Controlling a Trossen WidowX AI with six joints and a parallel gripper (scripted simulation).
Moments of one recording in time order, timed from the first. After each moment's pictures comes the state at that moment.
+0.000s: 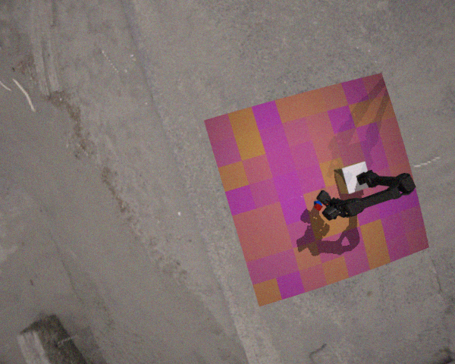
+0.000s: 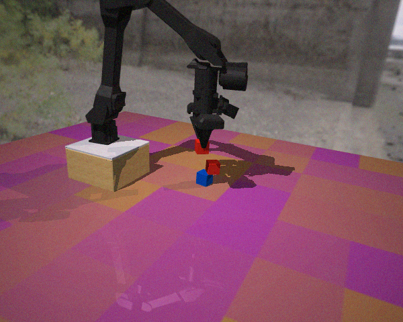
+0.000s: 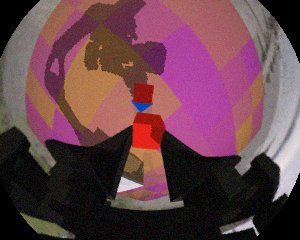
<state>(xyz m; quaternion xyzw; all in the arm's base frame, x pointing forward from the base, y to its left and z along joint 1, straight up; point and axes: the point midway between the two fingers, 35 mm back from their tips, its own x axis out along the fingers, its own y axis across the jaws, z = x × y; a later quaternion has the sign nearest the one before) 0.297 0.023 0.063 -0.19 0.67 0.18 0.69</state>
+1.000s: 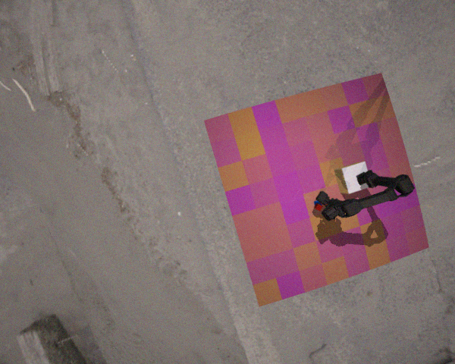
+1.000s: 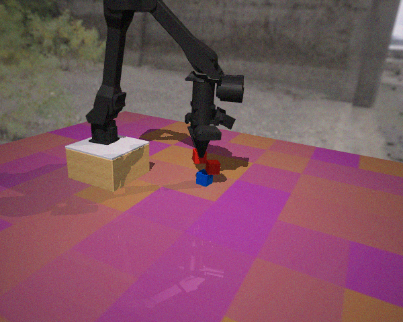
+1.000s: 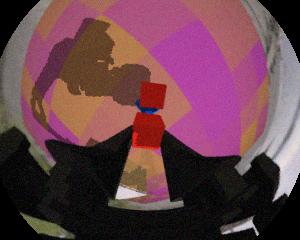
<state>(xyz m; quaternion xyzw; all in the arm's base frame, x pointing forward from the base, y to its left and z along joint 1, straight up) 0.289 0.034 0.030 -0.19 0.67 0.18 0.69</state>
